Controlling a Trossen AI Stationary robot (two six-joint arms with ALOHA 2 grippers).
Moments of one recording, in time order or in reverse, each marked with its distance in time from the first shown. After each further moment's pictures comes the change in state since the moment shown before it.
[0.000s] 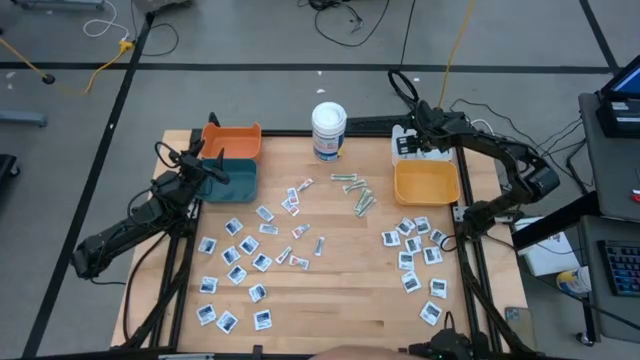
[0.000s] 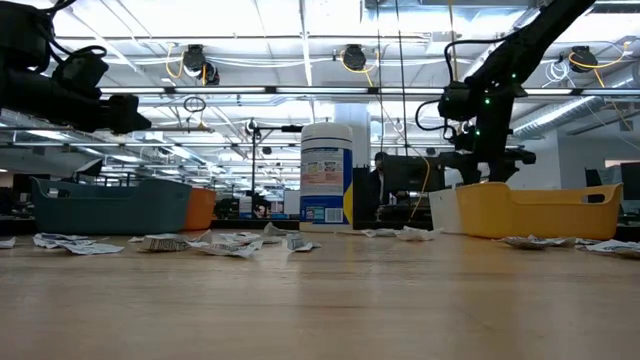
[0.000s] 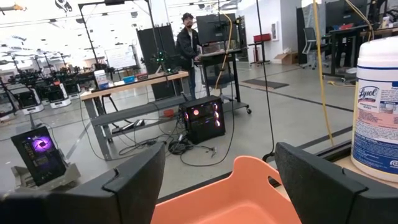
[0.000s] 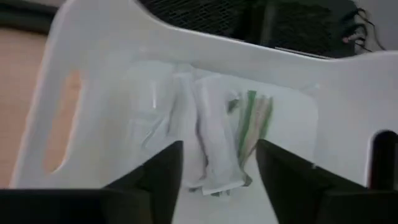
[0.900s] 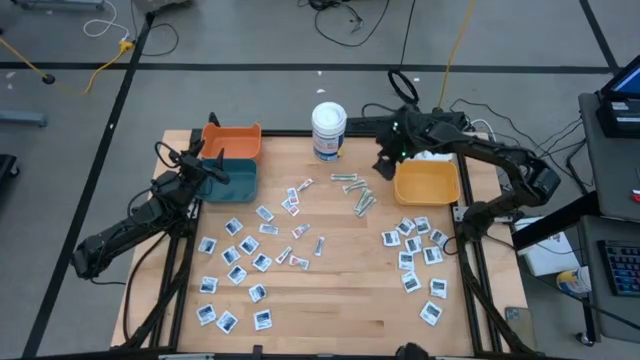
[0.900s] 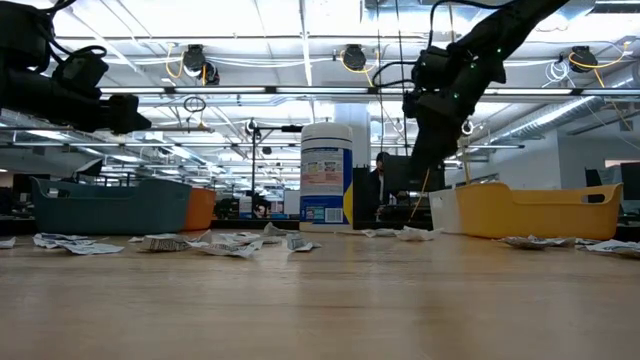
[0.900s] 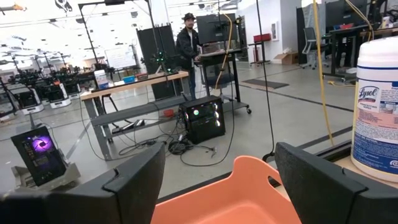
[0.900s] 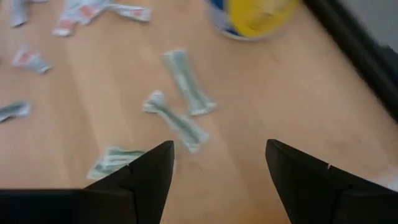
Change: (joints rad) left arm 0.000 0.000 0.000 0.000 0.000 0.000; right arm 0.256 -0.024 0.087 0.046 -0.543 -0.513
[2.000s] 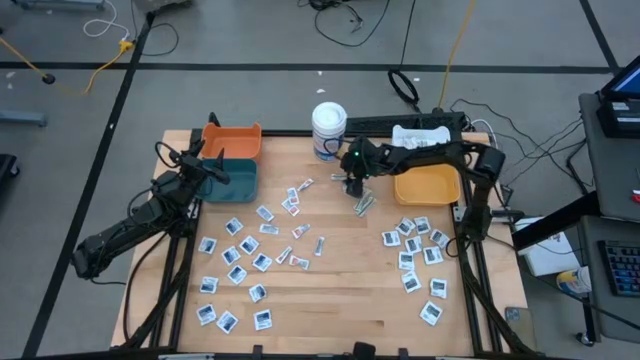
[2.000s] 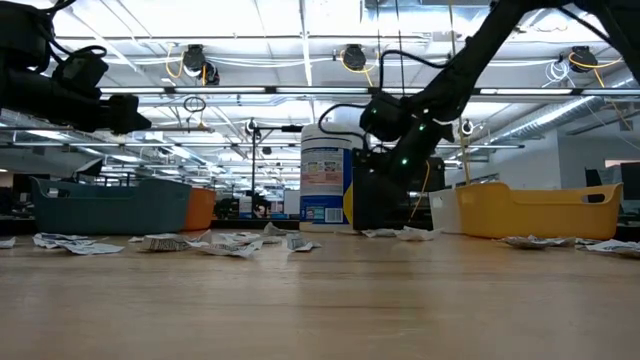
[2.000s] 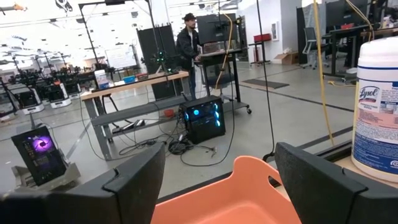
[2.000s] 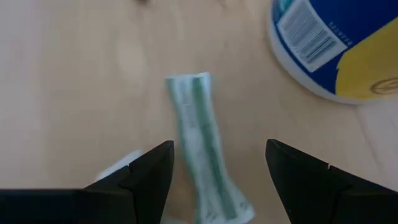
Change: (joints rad) left arm 0.000 0.000 0.000 0.000 0.000 0.000; right arm 0.211 0.437 0.014 0.493 0.234 -0.088
